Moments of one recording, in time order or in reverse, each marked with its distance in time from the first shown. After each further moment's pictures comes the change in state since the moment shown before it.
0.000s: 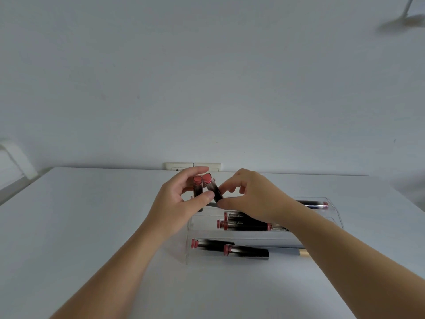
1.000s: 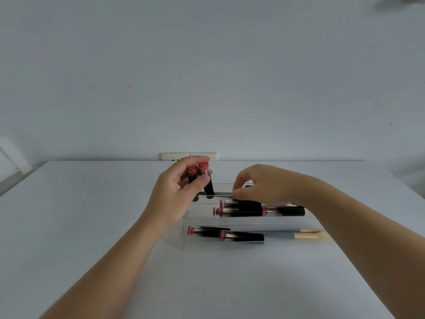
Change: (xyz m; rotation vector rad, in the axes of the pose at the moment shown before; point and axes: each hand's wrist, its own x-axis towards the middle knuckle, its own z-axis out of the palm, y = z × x) left_hand -0.002 0.006 0.010 -0.061 0.020 0.080; right_hand -0.011 0.008 -0.028 -0.271 -0.243 0.144
